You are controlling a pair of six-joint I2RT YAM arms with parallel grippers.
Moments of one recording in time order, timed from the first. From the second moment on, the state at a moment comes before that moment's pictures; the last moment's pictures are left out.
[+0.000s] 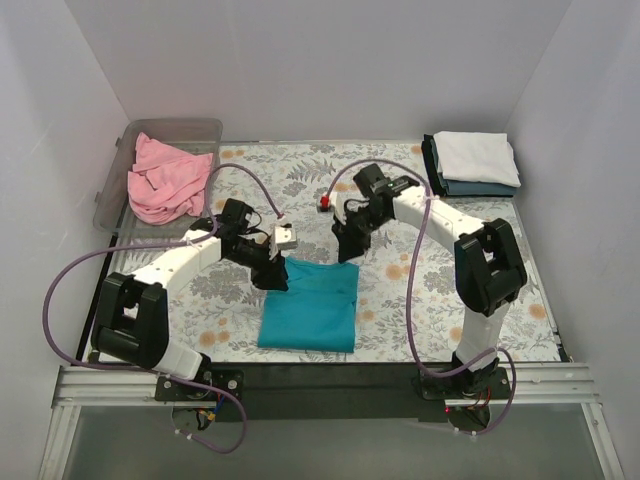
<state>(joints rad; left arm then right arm) -0.32 1.48 0.94 -0.74 0.89 0.86 0.59 1.84 1.38 -0.85 -0.74 -0.70</state>
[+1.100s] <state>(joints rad) -0.57 1.71 0.95 -0.47 0.82 0.82 0.54 2.28 1.59 -0.63 -1.17 -0.04</state>
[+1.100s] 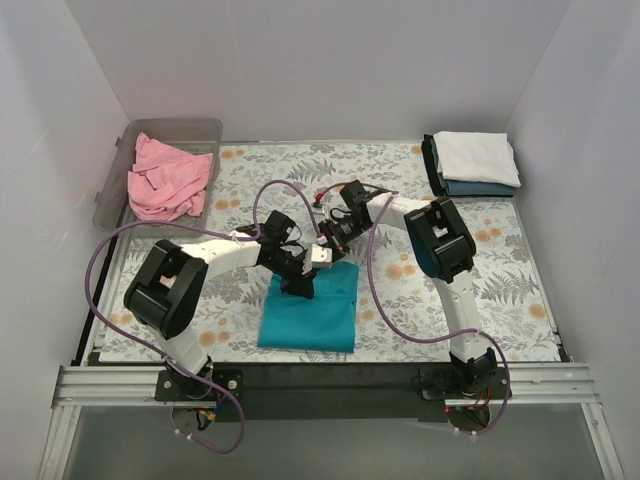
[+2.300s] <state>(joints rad) -0.53 1.62 0.88 -0.19 0.76 0.93 0.60 2.31 1.61 -0.65 -1.05 -0.05</state>
